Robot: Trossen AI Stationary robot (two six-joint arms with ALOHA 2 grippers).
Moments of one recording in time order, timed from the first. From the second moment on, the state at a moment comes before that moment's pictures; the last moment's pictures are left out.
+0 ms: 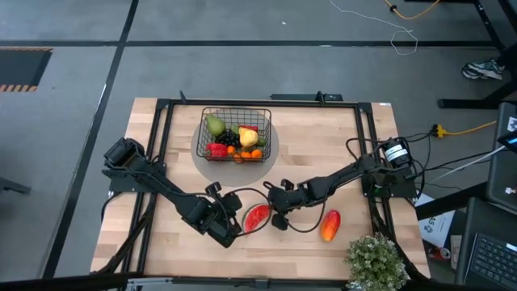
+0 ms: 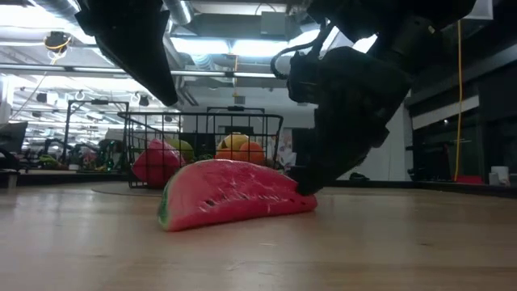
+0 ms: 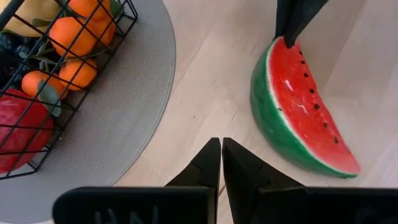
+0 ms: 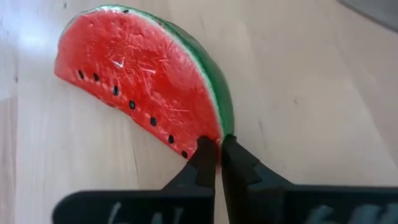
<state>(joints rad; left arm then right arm) -0.57 1.76 1.29 -0.77 -0.67 -0.95 0.31 1.87 0.98 -0.03 0.13 0.57</state>
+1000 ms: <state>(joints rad) -0.64 1.76 1.29 -0.77 -0.69 -0.95 0.31 1.54 0.98 -0.17 0.63 0.53</state>
